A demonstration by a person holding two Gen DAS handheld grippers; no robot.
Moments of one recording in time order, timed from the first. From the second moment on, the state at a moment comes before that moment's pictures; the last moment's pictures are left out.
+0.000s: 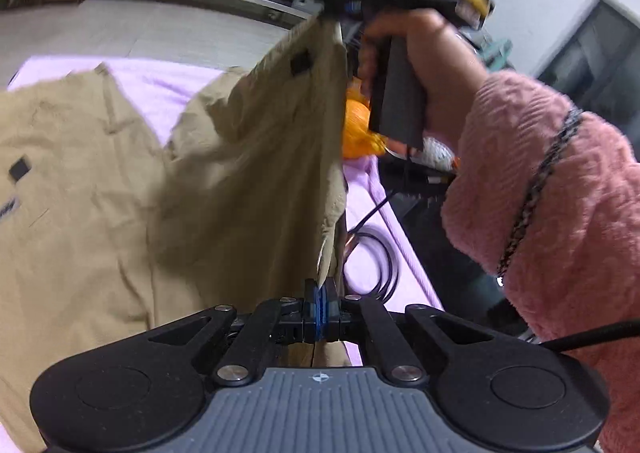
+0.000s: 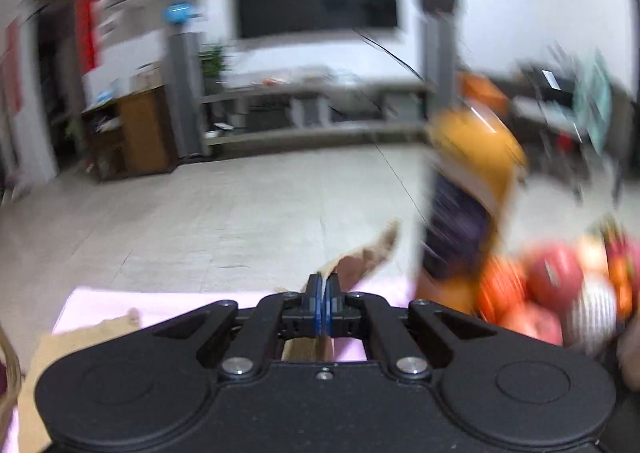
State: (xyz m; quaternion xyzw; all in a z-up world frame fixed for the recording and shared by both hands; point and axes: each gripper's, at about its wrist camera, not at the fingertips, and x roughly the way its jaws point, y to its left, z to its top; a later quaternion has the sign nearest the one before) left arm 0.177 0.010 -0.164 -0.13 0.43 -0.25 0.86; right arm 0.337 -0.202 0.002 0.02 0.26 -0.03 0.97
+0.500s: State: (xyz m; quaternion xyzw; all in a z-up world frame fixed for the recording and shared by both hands) left arm 0.129 0.195 -0.240 -0.24 0.50 -0.03 0.83; right arm 0.299 0.172 -0.112 -0.25 0.34 0.24 0.87
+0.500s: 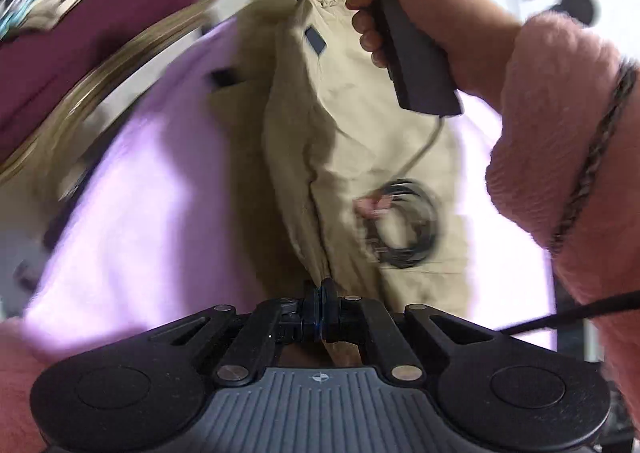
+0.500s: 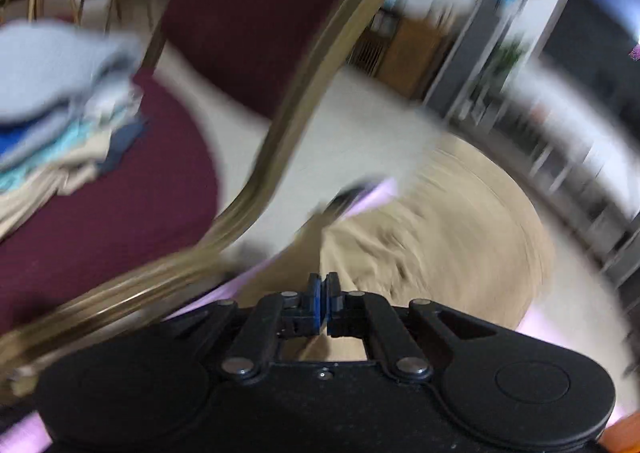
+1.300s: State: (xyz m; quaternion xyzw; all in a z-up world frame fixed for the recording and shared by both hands) left arm 0.098 0.219 -0.216 -0.25 0.38 -0.05 0.89; right arm 0.280 -0.045 -0.006 -0.01 0.48 0.25 0.84
